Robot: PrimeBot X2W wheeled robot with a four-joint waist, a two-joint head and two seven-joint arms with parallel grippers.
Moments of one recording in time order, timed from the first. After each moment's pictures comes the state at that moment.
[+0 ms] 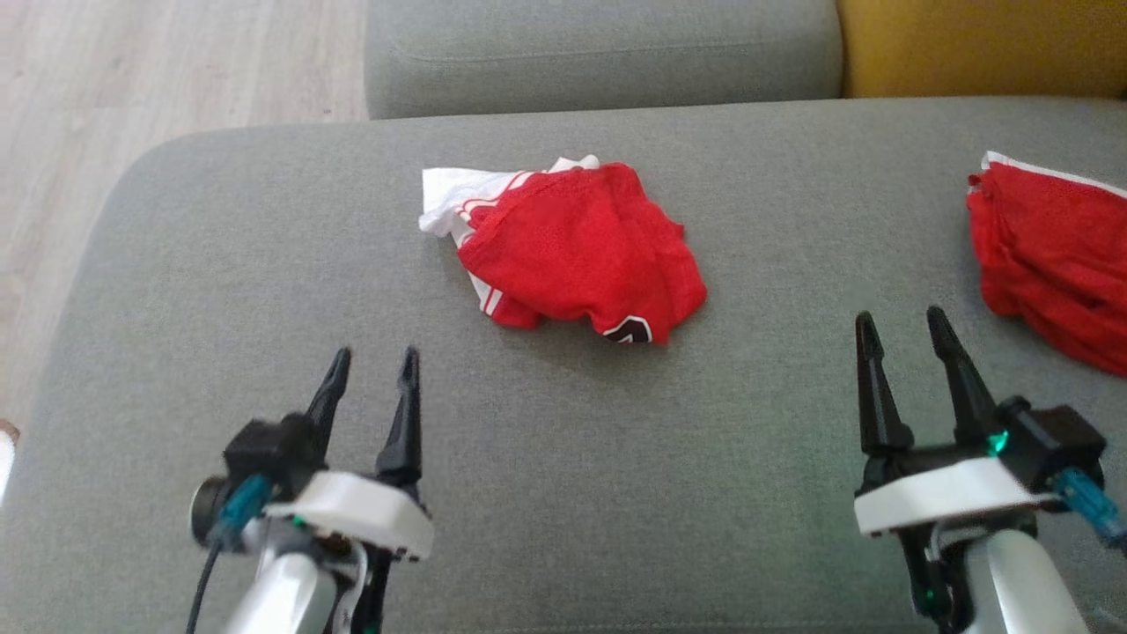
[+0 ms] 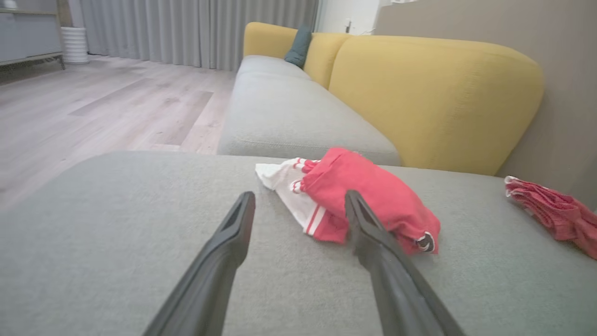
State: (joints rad) left arm -0.13 0.17 -0.43 0.19 -0.42 0.17 -0.24; right arm -0.06 -0.05 0.04 0.14 0.18 0.13 -0.18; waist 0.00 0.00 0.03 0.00
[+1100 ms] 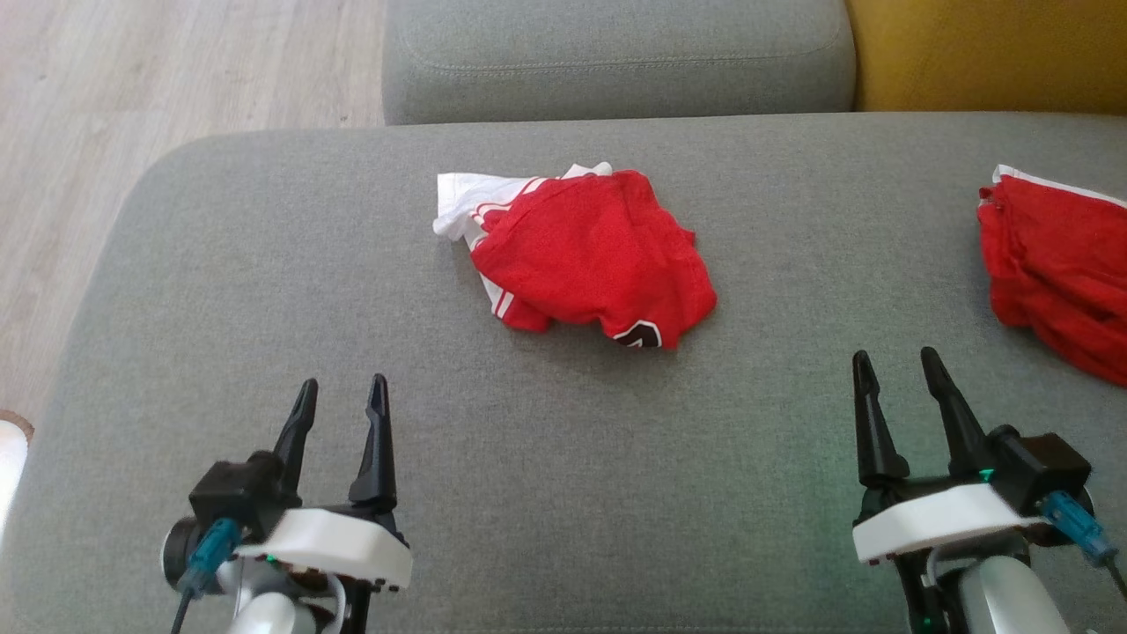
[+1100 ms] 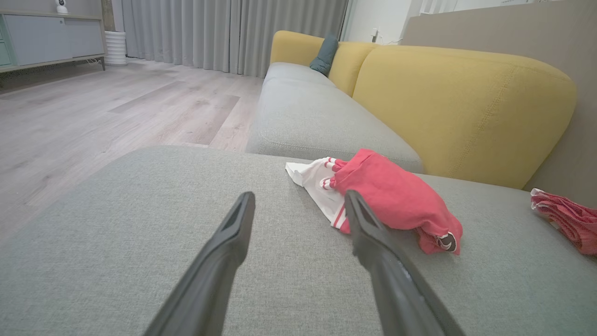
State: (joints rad) left arm 0.00 0.17 -0.36 0.09 -0.39 0.20 -0.25; right arm -0.02 -0.05 0.03 0.22 0.19 0.13 -0.20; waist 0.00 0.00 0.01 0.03
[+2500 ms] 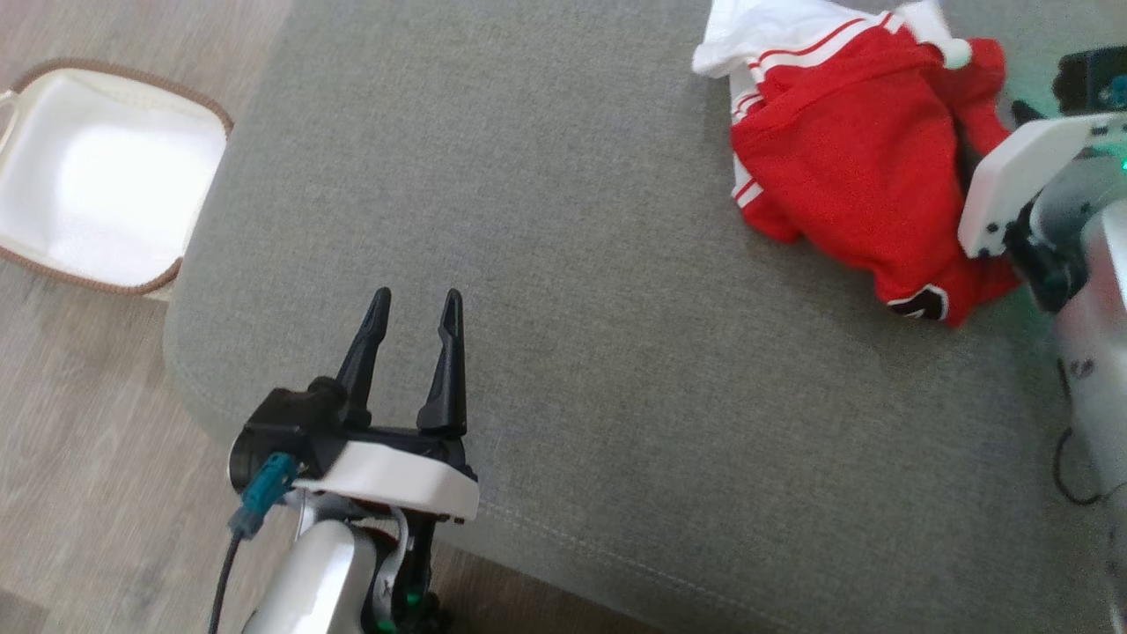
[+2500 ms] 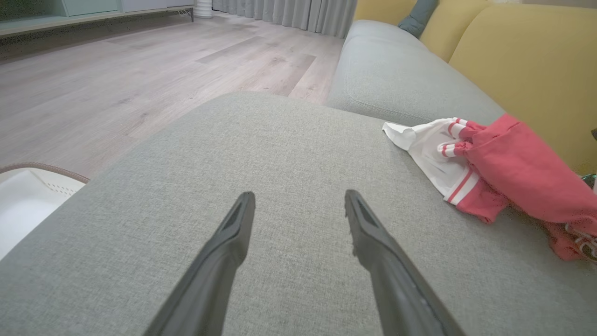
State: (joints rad) left arm -0.13 0.06 -0.38 0.08 -0.33 0.12 -0.25; right arm -0.85 -0.30 0.17 0.90 0.20 0.13 0.26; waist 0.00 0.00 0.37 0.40
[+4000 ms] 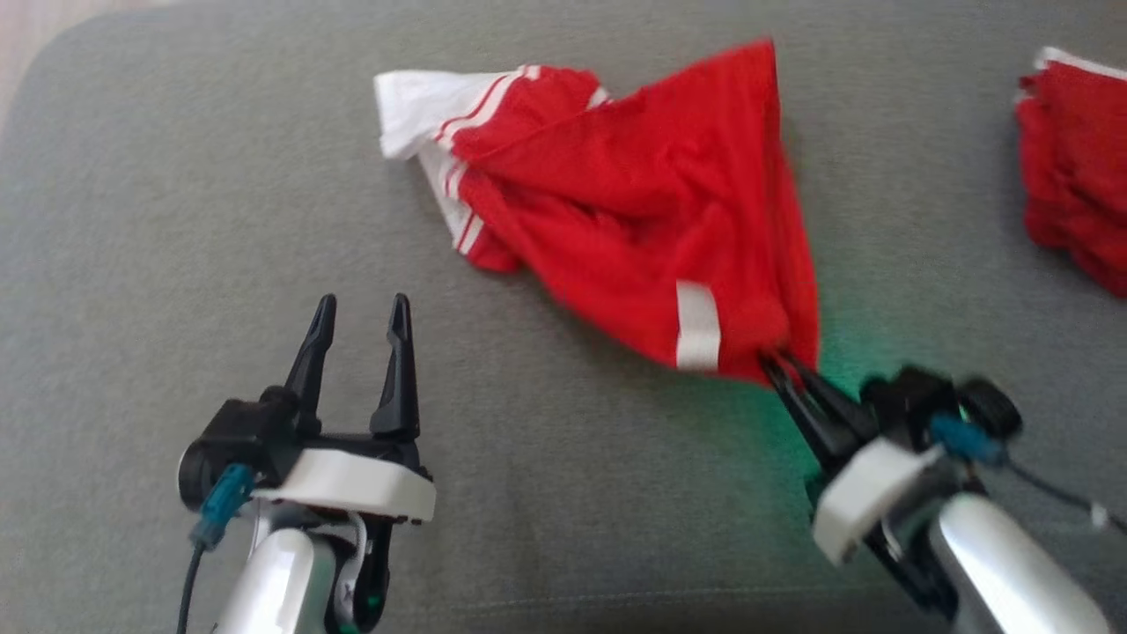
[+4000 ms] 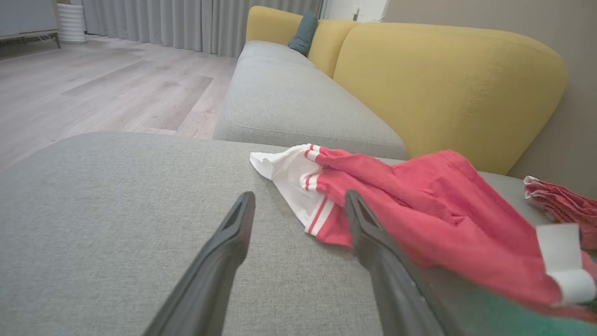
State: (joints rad) left arm -0.11 0.06 -0.28 0.08 -0.27 0.11 -0.25; right arm -0.25 -0.34 0.50 0.23 0.29 0.13 -0.01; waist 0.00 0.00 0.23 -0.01
